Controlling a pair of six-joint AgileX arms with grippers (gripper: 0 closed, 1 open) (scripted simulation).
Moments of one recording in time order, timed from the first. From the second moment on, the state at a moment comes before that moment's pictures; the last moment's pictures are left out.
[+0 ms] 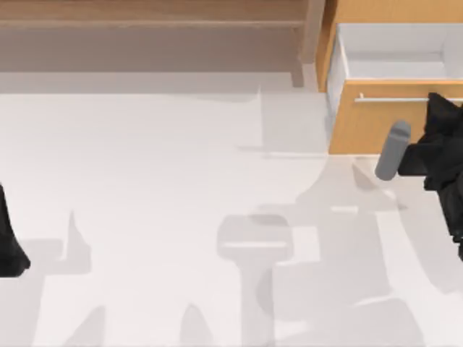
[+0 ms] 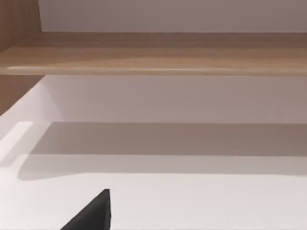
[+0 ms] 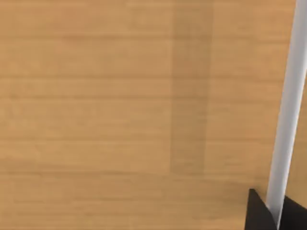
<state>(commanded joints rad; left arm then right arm) 0.00 0.00 0.00 0.00 0.00 0.00 0.25 2.07 0.52 1.53 0.28 -1.55</state>
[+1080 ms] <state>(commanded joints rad) 0.00 0.00 0.00 0.00 0.00 0.00 0.33 2.00 0.27 1.71 0.35 -1.55</state>
